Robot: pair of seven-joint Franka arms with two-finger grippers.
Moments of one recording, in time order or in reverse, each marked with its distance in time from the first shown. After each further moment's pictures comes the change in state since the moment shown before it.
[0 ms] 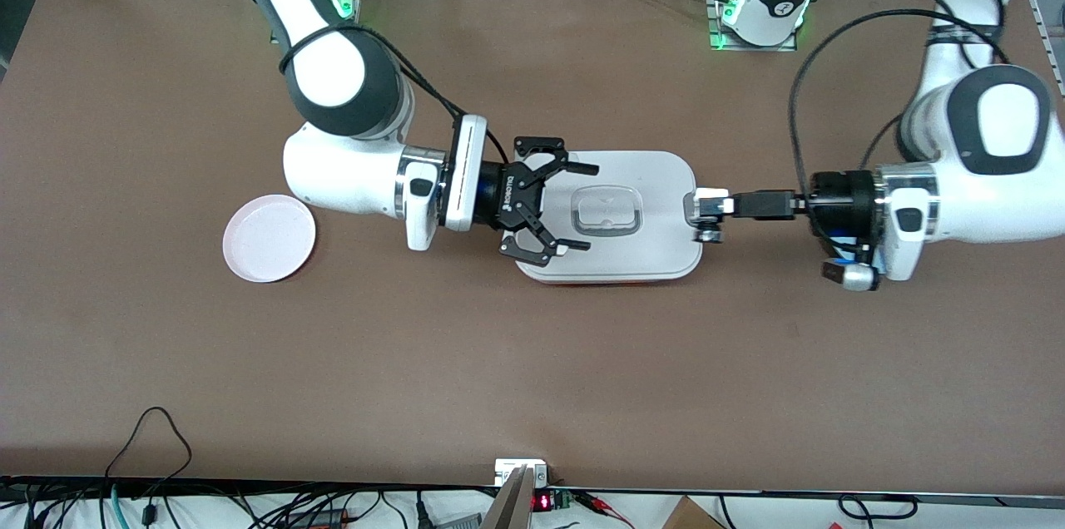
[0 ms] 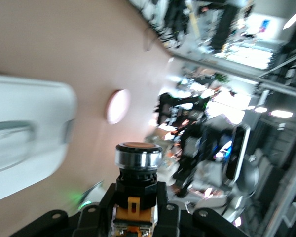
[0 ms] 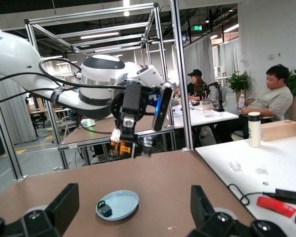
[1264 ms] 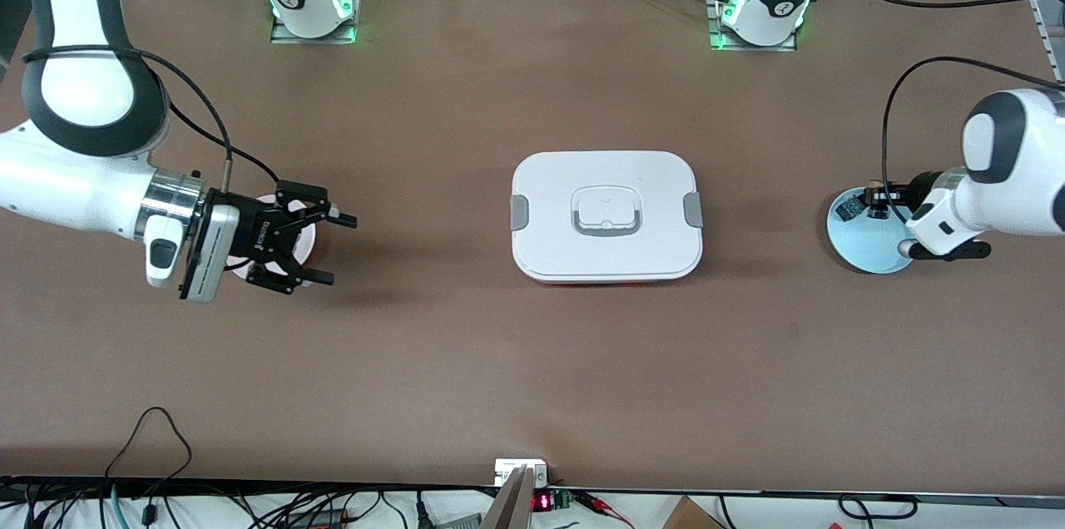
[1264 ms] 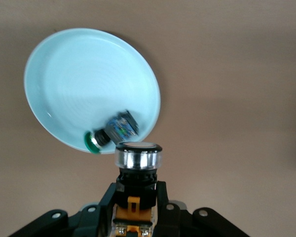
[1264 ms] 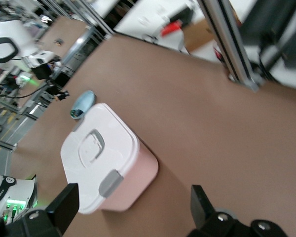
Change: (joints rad) left arm 0.190 -0.027 0.002 -0.335 1.291 0.230 0.061; right arm -0.376 -0.262 -0.060 -0.312 -0.712 -0.227 0.870
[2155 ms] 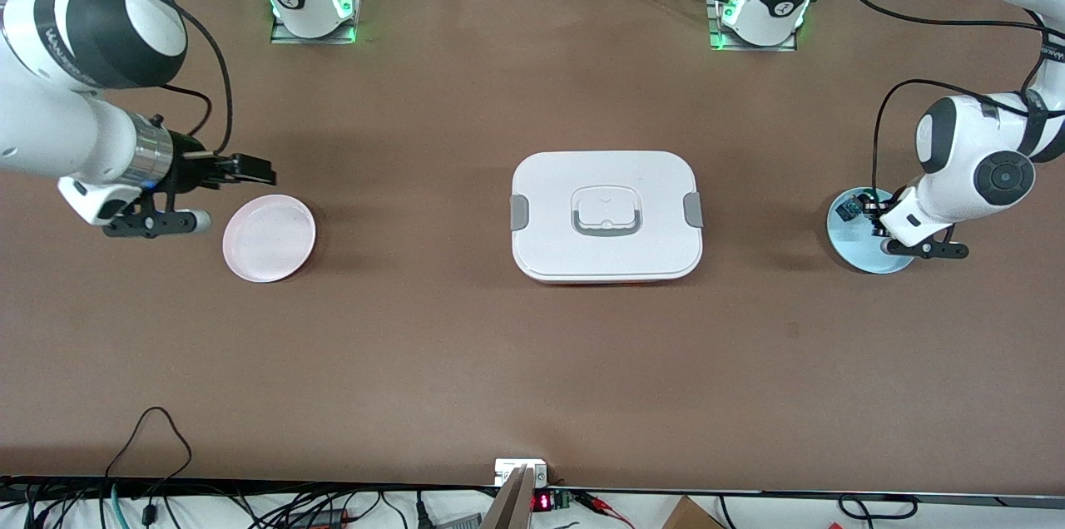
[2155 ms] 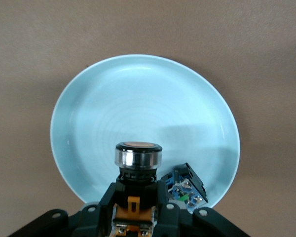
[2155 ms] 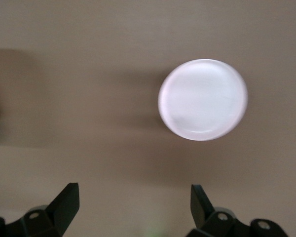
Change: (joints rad) left arm 0.074 0.049 0.001 -0.211 0.215 0.442 0.002; right arm -0.015 -0.153 0.005 0.003 -0.936 -0.370 0.962
